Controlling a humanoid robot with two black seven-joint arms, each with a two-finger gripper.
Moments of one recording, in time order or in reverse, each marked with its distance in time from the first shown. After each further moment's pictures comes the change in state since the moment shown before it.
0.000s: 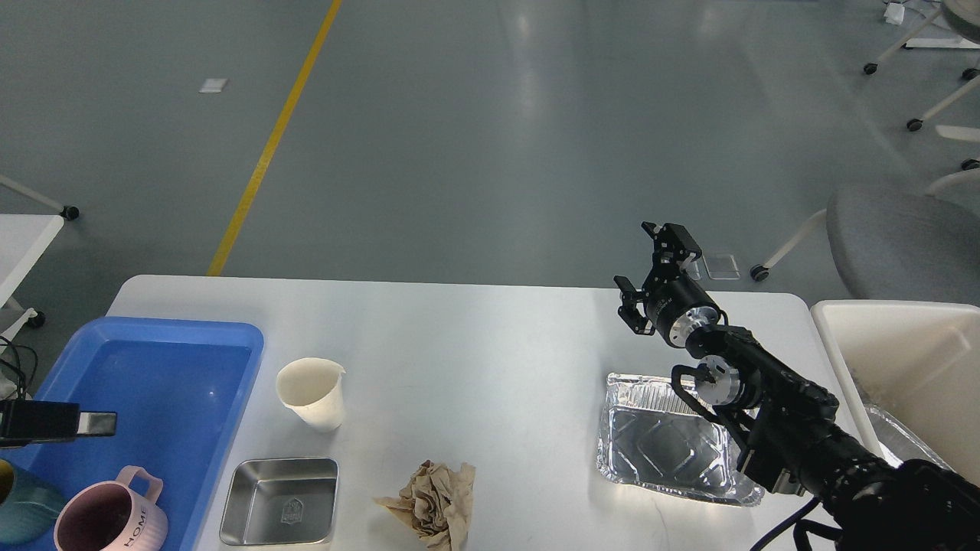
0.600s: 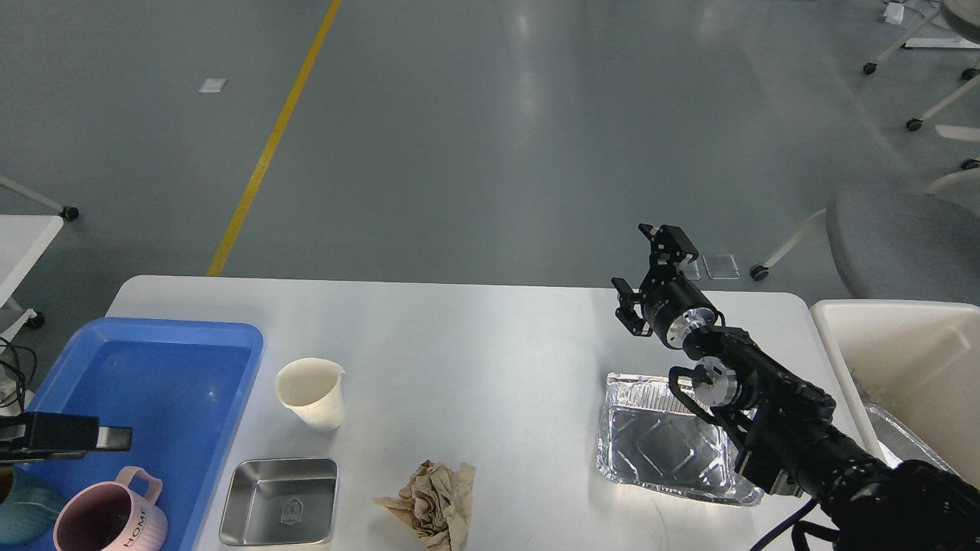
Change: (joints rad) left arm 0.003 -0.153 0.021 0.040 -0.005 -0.017 0.201; right arm -0.003 0.004 0.000 0.000 -0.009 -0.001 0.000
